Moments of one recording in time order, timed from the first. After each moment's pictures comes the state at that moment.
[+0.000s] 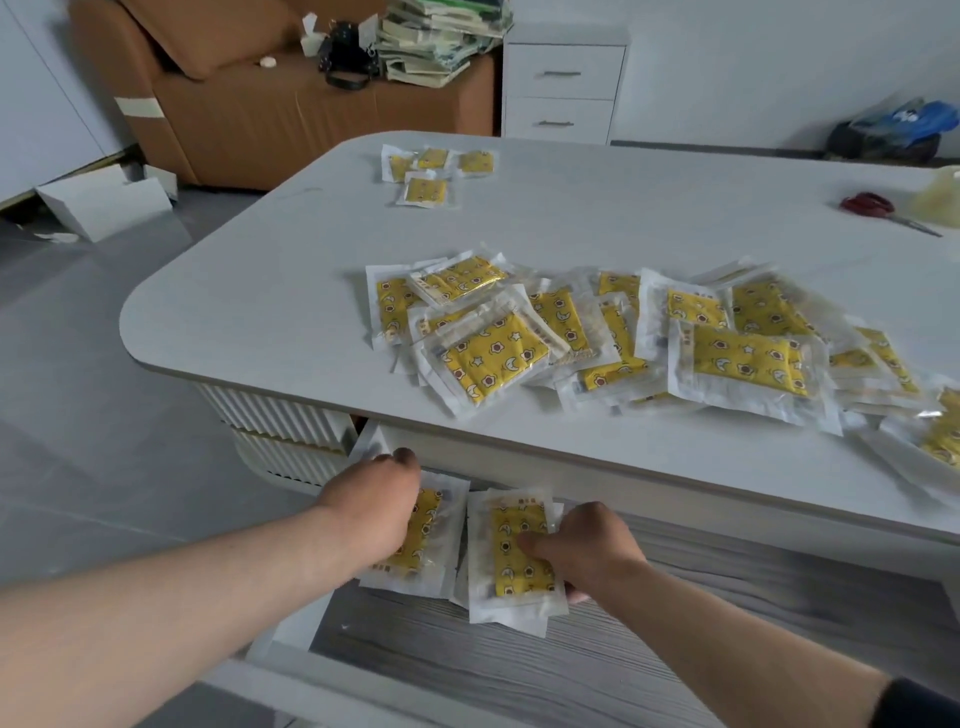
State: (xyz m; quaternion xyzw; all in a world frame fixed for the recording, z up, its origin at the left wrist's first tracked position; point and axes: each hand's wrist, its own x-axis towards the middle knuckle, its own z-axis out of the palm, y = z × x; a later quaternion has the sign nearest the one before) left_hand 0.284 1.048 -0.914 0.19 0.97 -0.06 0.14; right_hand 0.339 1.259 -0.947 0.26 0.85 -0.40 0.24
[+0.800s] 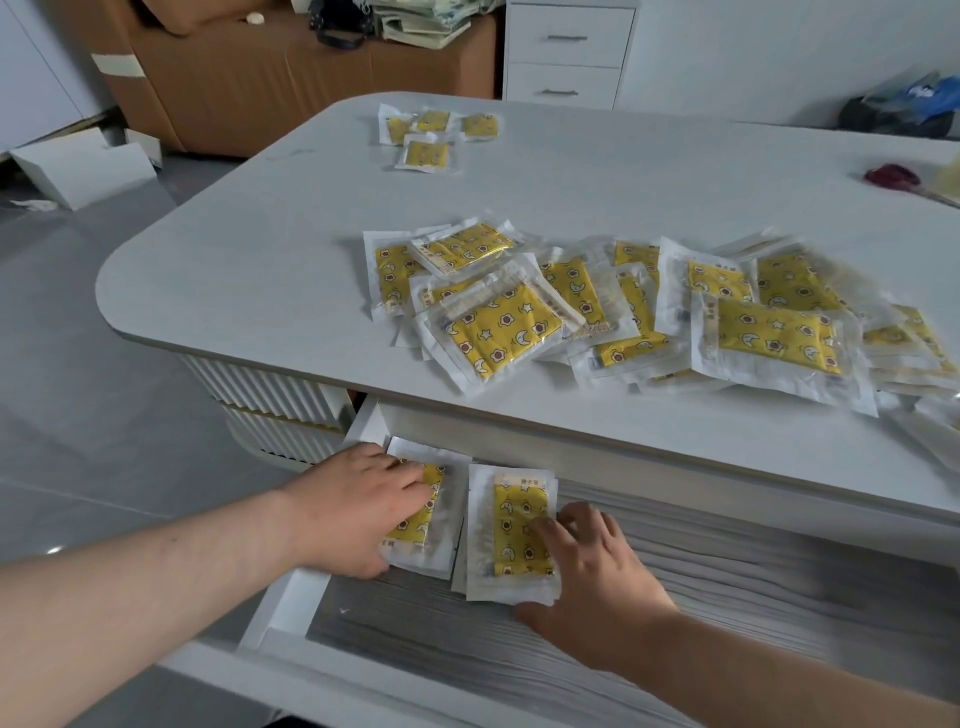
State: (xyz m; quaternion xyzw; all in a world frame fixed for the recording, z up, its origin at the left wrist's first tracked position) left_hand 0.281 1.014 -0.926 0.45 0.87 -0.16 0.12; right_hand 0.386 1.256 -0.955 -0.05 0.97 -0.15 0.17
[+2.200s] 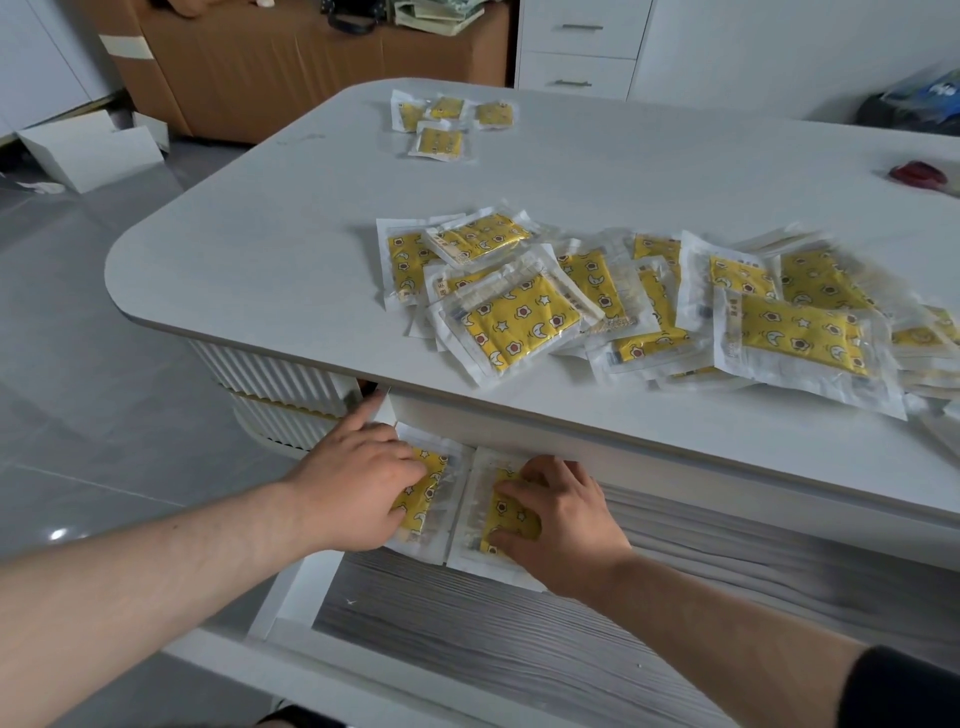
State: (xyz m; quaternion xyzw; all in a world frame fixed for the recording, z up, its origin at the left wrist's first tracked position) left_hand 0.272 1.004 -0.940 0.39 0.91 -0.15 0.04; right_hand 0.340 1.239 -0.981 -0.06 0.97 -0.22 0.07
